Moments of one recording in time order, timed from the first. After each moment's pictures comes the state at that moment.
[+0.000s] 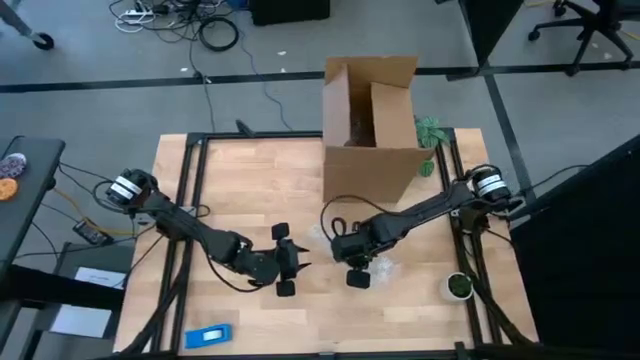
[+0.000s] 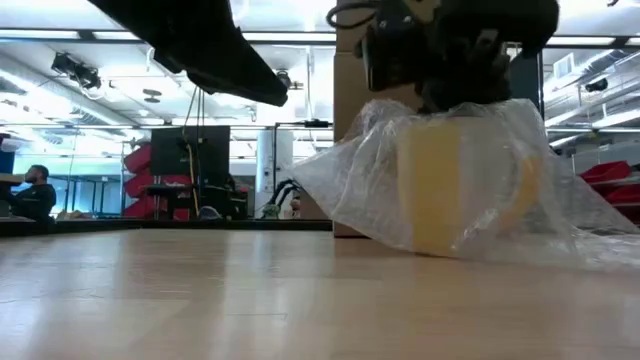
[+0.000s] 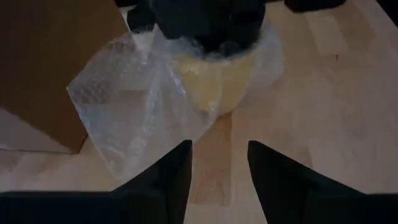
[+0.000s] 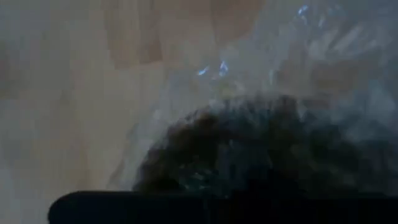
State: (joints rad) left arm -0.50 1.55 0.88 0.02 -0.58 -0.24; right arm 0.28 1.86 1.29 -0.74 -0.01 0.44
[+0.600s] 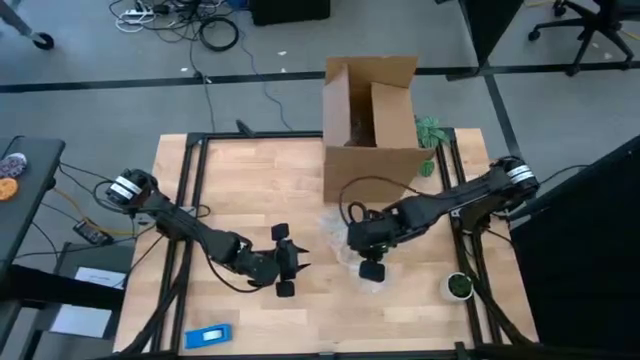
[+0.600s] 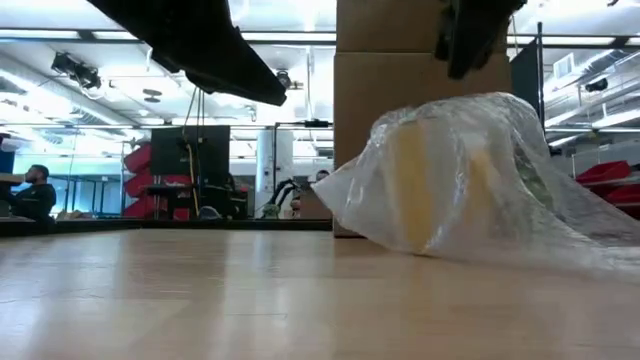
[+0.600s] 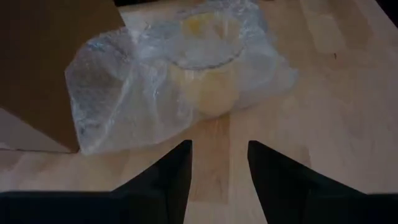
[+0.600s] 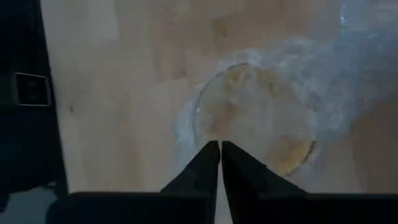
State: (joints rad) left arm -0.50 1.55 0.88 0.02 -0.58 -0.24; right arm 0.33 1.59 1.35 -0.86 0.03 0.52
